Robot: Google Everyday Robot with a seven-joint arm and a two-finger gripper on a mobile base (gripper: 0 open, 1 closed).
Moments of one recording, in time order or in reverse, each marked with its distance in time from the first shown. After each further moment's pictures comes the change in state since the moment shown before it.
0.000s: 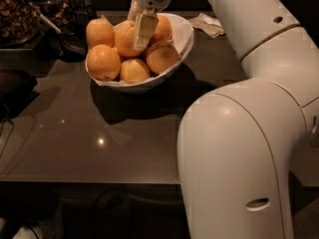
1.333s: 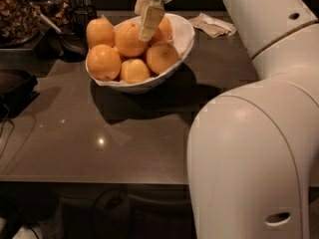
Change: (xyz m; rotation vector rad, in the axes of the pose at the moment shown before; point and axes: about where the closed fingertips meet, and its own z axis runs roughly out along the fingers) arm 0.010 -0.003 -0.028 0.068 0.036 0.034
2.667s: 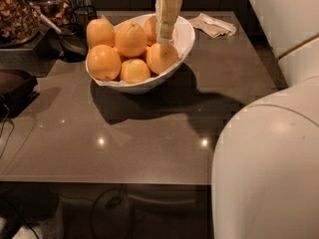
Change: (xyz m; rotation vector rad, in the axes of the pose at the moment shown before) arm 0.013 0.009 -0.041 0.068 0.033 -0.029
